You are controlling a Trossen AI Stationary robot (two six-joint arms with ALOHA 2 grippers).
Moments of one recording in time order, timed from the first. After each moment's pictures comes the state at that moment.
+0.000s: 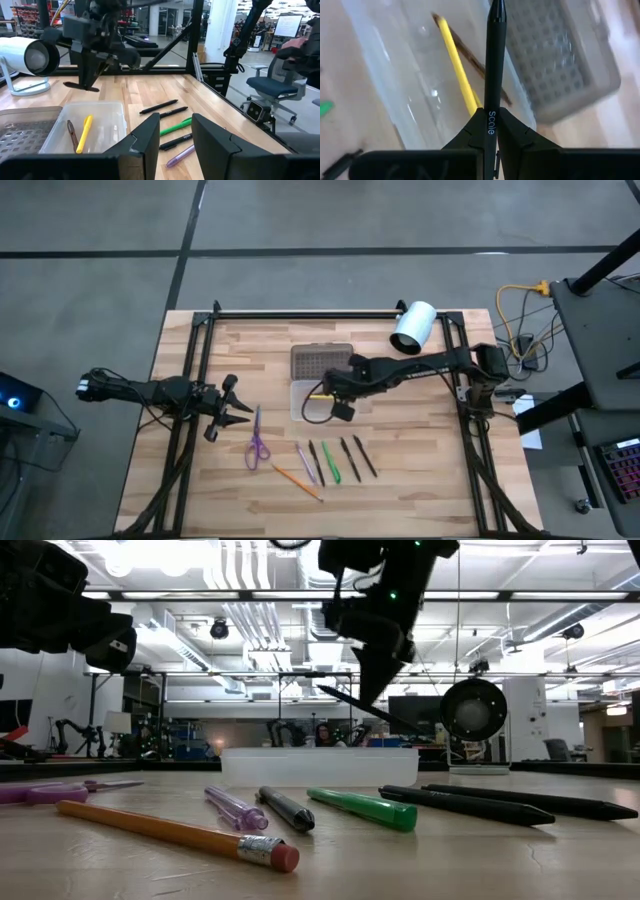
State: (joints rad) left arm -0.16 0.12 0.01 0.03 0.09 -0.06; right arm 0.01 1.86 1.46 -0.82 0.28 0.31
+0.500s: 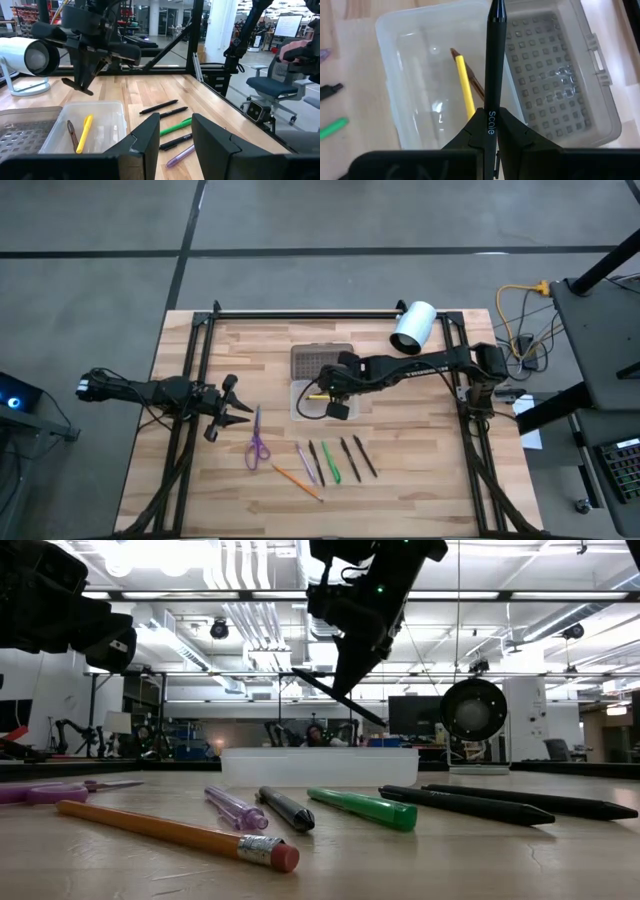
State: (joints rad) left arm -0.16 0.12 0.01 0.03 0.09 -0.06; right arm 0.00 1.87 1.47 -0.70 0.25 0.16
